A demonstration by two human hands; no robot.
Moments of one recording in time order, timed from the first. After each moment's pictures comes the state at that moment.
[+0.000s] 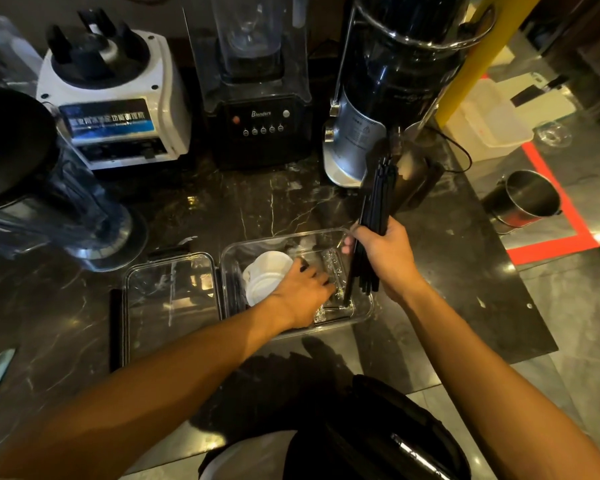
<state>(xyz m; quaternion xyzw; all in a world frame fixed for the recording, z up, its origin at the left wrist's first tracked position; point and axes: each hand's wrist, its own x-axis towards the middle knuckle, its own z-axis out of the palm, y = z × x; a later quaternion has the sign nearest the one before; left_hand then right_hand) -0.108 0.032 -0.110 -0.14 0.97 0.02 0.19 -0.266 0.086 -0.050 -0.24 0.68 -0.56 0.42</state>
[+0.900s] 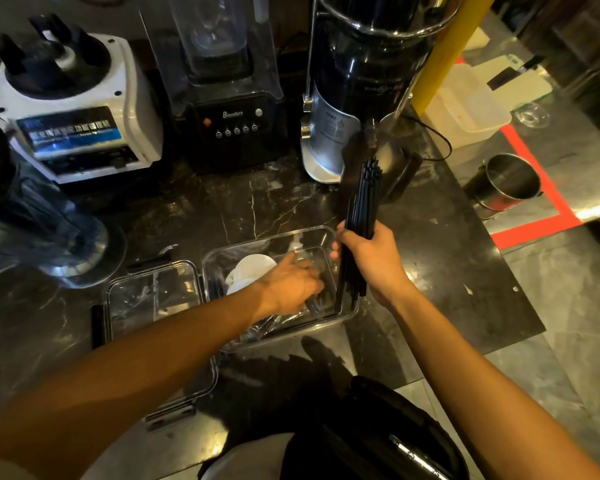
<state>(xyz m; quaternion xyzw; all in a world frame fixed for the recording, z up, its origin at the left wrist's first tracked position) -0.122 0.008 -0.122 -0.04 0.98 0.04 0.19 -0.272 0.100 -0.060 -0.21 0.67 -0.57 0.43</state>
